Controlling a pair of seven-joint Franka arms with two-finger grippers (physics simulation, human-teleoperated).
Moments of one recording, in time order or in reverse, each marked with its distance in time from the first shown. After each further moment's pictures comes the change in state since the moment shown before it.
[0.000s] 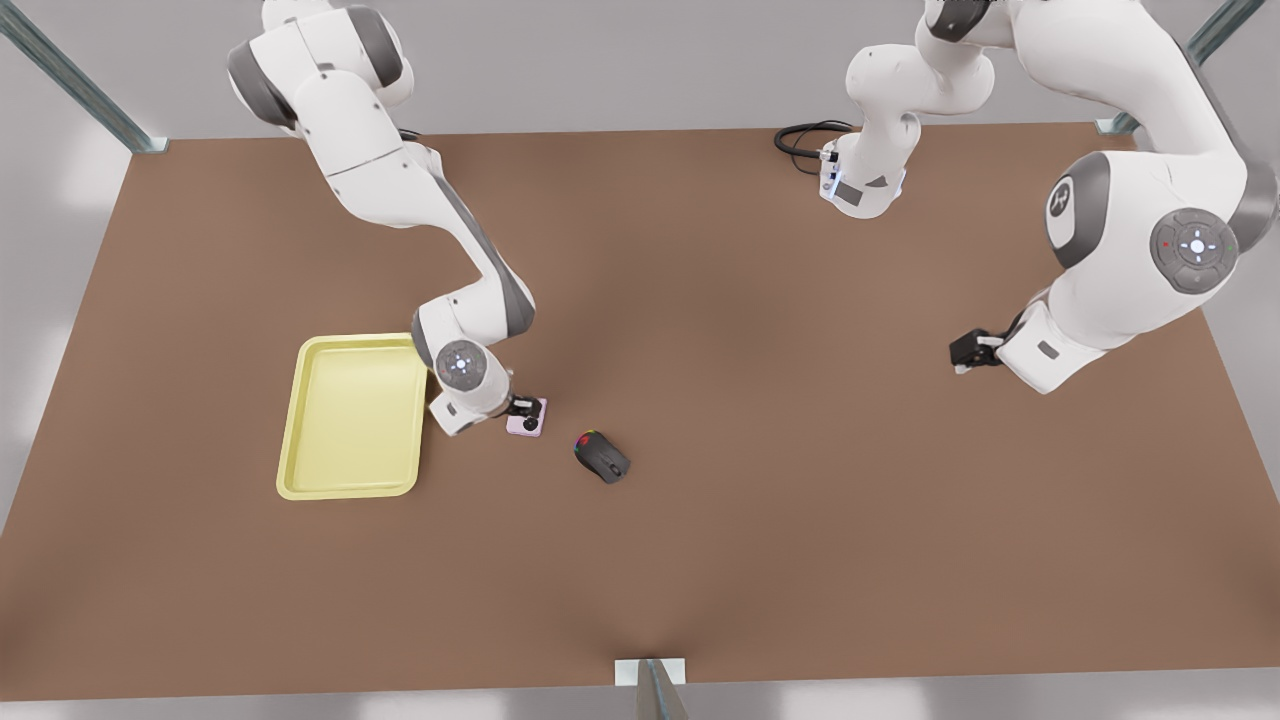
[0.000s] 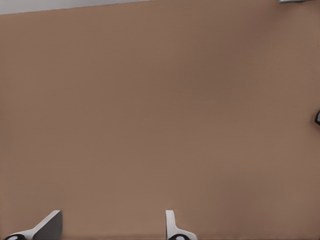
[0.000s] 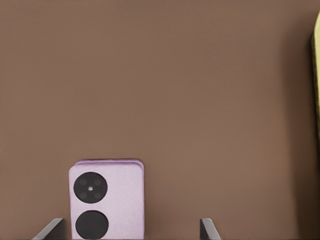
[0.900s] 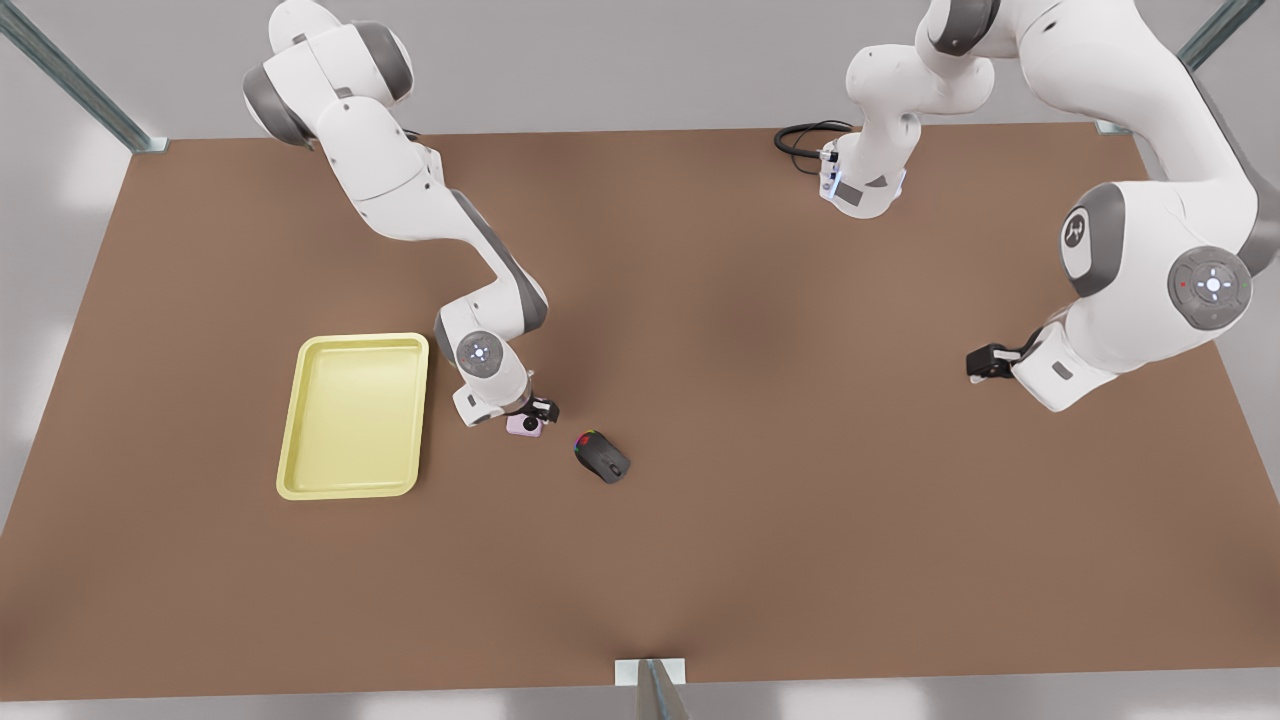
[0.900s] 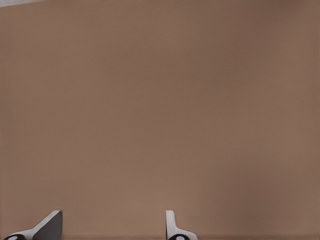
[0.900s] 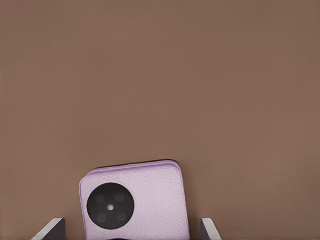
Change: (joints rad) left arm 0.006 0.040 0.054 0.000 -0.005 0.001 0.094; right arm -0.009 0.058 0.058 -0.084 0.000 0.248 0.153
